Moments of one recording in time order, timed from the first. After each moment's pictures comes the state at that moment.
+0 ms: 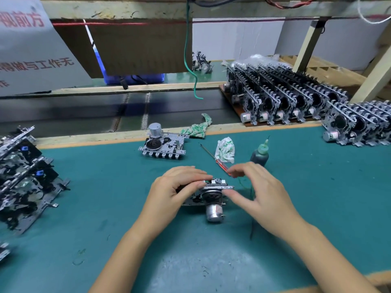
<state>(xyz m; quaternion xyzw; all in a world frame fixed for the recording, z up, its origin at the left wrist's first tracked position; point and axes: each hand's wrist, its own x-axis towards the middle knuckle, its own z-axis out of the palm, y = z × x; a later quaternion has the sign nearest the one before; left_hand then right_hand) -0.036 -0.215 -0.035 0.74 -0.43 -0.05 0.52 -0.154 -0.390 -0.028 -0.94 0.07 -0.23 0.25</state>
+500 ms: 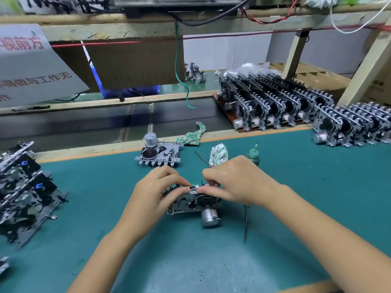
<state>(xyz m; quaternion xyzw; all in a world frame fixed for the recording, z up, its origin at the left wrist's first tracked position) -0.028 -0.199 -0.019 0.79 -0.47 0.07 0.39 -0.115 -0.392 0.011 -0.97 -0.15 -0.17 -0.01</state>
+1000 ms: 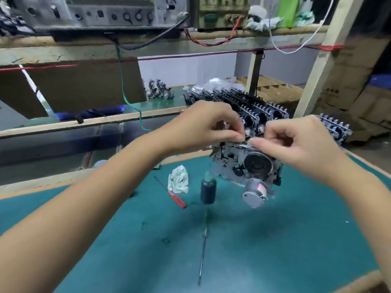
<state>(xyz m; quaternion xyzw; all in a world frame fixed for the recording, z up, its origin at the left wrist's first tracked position) -0.030 -0.387 0.121 0.65 -0.71 0.01 0.26 -0.194 -0.516 0.094 -0.93 0.04 -0.32 0.19</state>
